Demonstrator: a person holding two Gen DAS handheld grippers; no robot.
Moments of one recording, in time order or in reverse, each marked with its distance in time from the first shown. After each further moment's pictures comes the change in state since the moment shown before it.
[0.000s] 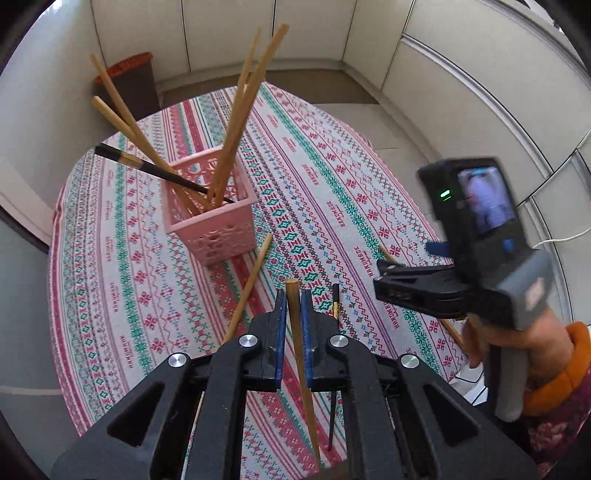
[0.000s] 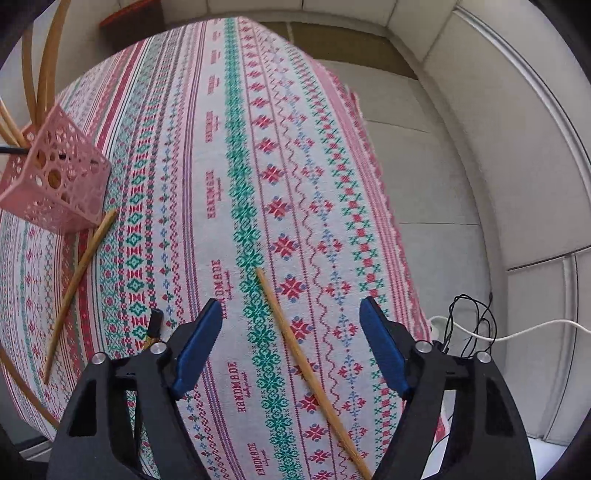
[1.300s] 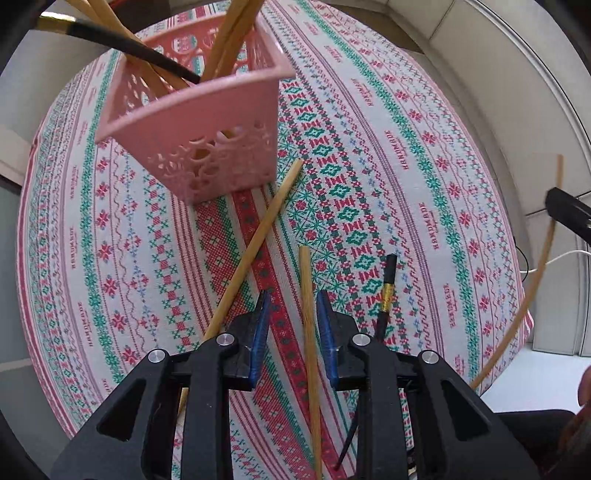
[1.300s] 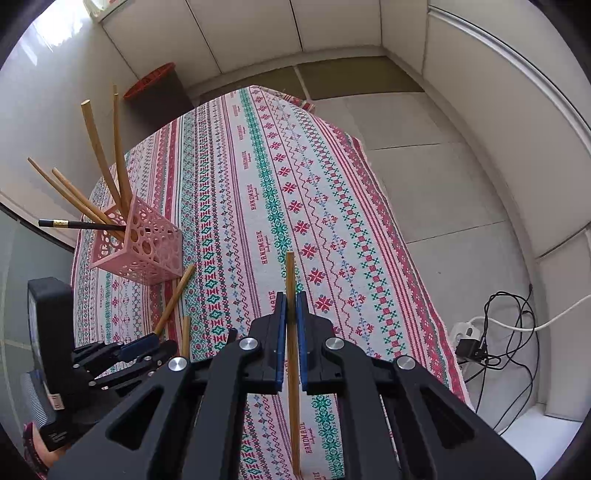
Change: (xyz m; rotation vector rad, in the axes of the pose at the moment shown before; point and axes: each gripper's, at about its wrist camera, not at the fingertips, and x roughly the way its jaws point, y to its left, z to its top) left arm 0.116 0.022 -0.006 -0.118 0.275 0.052; right arm -0.088 -0.036 -0.008 0.171 -0.208 0.245
